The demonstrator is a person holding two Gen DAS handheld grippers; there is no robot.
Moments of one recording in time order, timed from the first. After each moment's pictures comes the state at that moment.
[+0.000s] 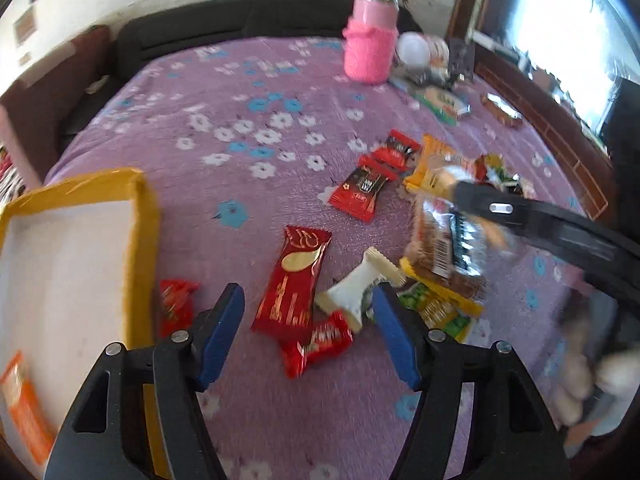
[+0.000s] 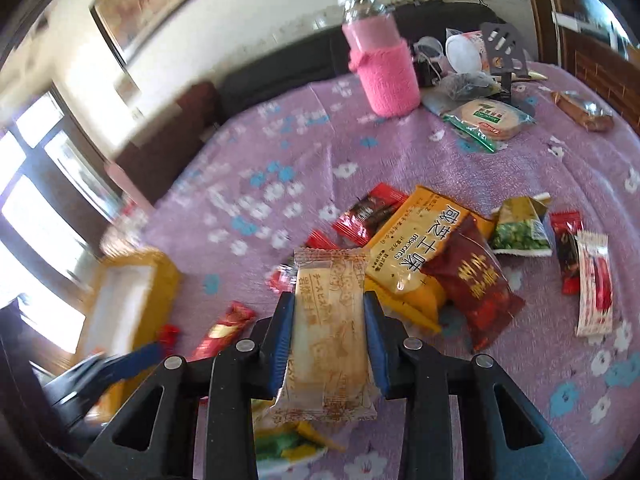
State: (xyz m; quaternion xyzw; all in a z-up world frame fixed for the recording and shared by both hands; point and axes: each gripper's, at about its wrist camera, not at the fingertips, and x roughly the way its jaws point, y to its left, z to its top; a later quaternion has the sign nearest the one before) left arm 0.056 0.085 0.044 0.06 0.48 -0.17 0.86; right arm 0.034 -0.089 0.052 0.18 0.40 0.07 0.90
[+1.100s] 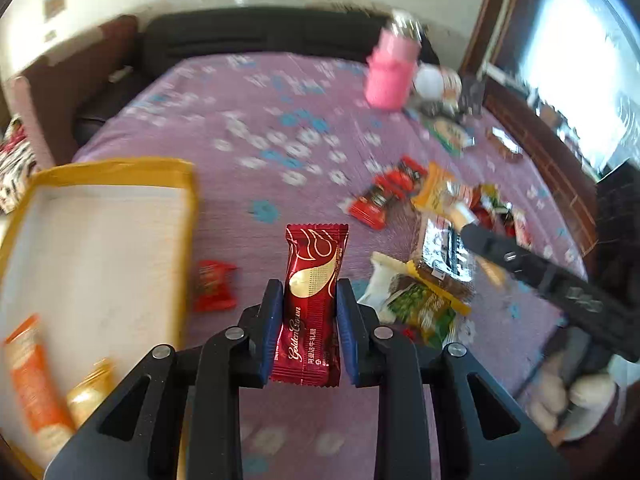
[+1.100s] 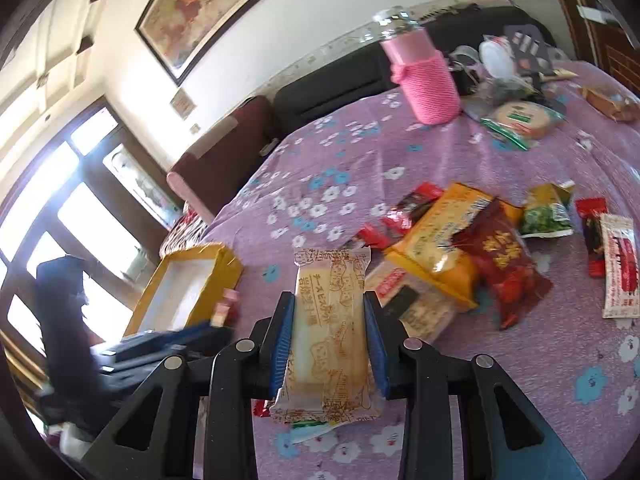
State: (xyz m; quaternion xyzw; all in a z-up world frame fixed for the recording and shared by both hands) left arm 0.020 0.130 0.081 -0.01 0.45 -0.14 0.88; right arm 0.004 -0.087 0.054 0.20 0.36 0.17 0.90
